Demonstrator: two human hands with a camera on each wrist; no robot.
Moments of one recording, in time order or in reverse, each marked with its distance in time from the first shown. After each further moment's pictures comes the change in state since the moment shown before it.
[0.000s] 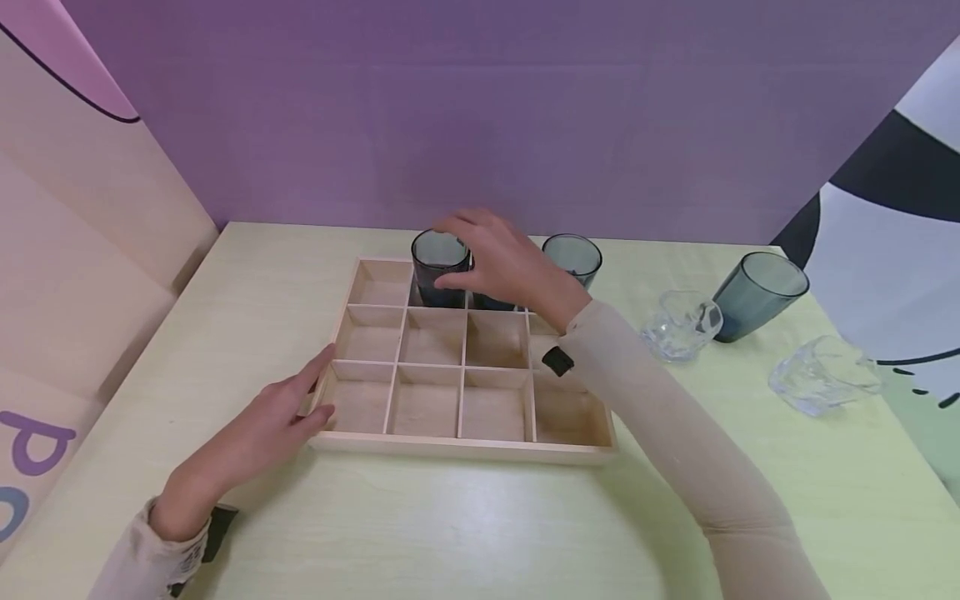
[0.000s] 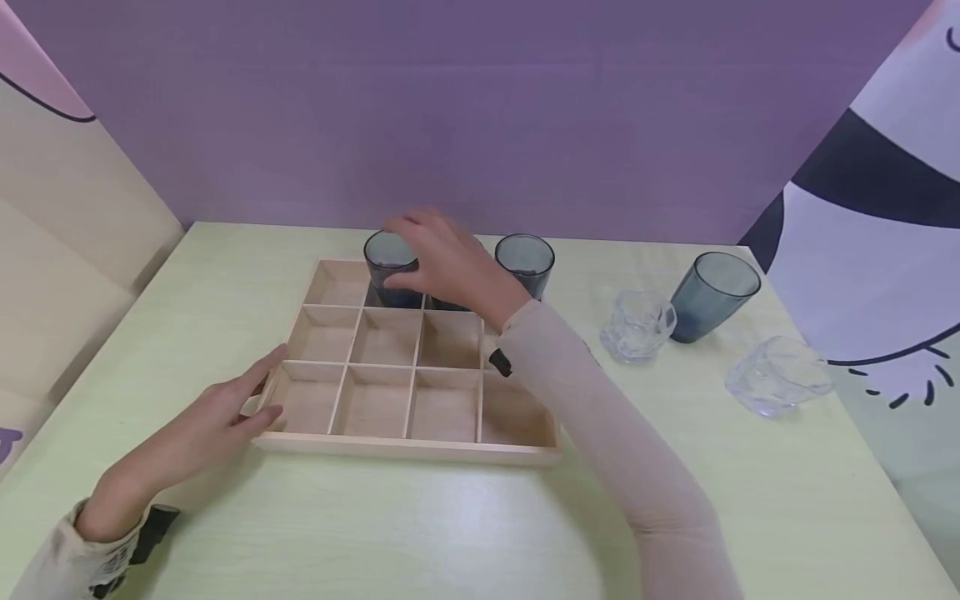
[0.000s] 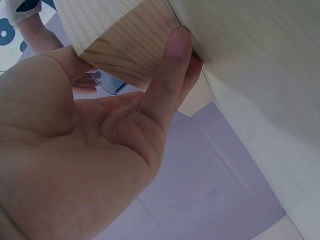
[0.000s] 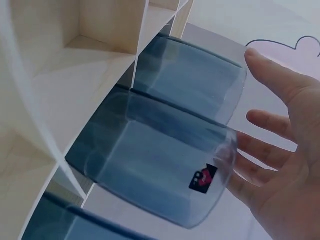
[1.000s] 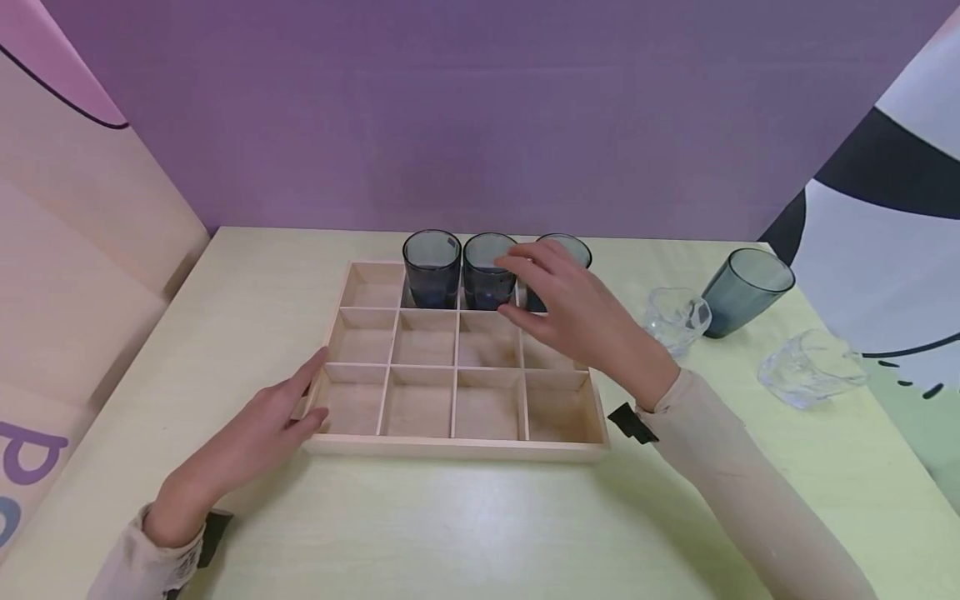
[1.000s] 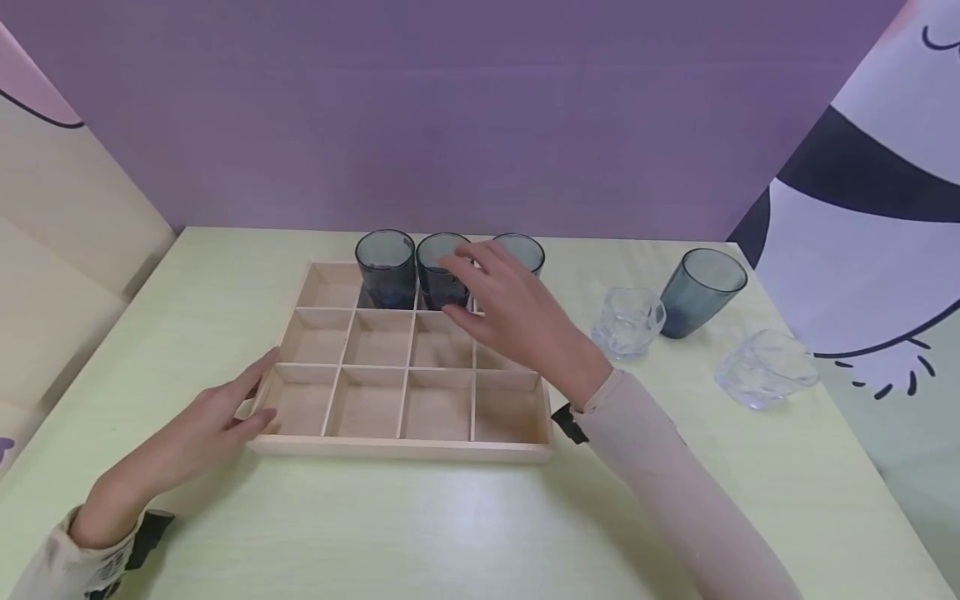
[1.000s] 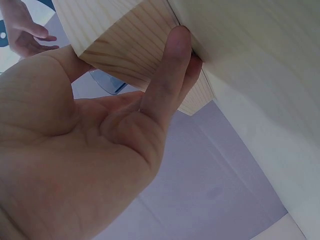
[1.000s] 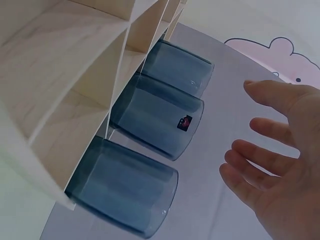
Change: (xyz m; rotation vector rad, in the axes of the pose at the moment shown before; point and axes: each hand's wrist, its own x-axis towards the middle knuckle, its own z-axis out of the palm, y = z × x) left_hand -0.003 -0.010 0.000 0.025 0.023 0.005; right_hand -0.093 -0.005 -0.016 -0.056 0.270 -0.122
